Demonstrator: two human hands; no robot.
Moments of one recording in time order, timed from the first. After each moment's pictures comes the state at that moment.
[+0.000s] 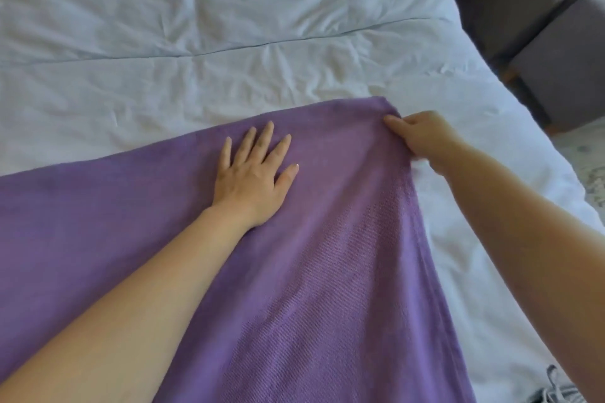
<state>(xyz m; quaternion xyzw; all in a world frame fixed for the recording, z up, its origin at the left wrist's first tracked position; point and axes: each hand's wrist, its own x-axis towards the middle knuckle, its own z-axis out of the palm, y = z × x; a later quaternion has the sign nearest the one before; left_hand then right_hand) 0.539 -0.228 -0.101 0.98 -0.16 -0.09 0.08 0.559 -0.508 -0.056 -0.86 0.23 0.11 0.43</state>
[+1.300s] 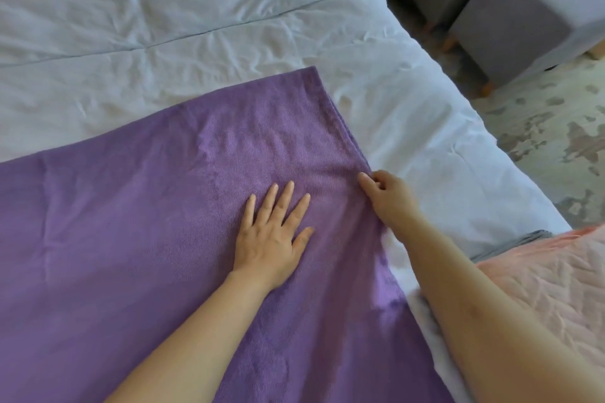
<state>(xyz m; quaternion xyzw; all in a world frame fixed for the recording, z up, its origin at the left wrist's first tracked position) 0.360 -0.273 -0.093 0.96 -0.27 -0.12 0.03 0.355 -0.496 -0.064 -0.84 0.31 0.03 0.45</state>
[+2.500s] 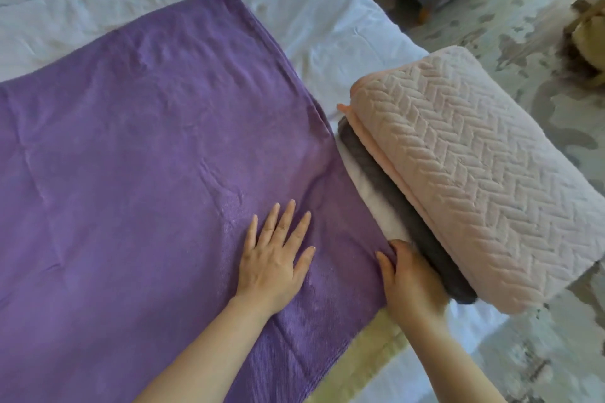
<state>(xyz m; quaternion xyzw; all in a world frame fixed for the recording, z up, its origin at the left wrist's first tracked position) 0.085 -0.252 -0.074 0.92 -0.37 -0.12 0.06 -0.043 -0.433 -0.049 -0.90 0.40 0.07 0.16</state>
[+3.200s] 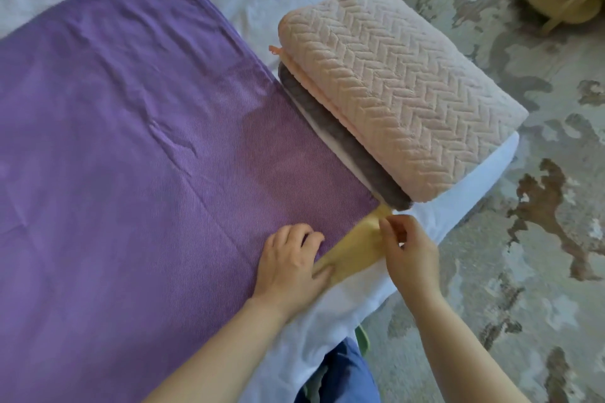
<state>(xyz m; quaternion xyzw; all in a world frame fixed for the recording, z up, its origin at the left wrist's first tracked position) -0.050 -0.269 -0.052 0.87 -0.44 -0.15 0.18 -0.161 -0.433 -0.042 -0.79 0.49 -0.08 0.37</state>
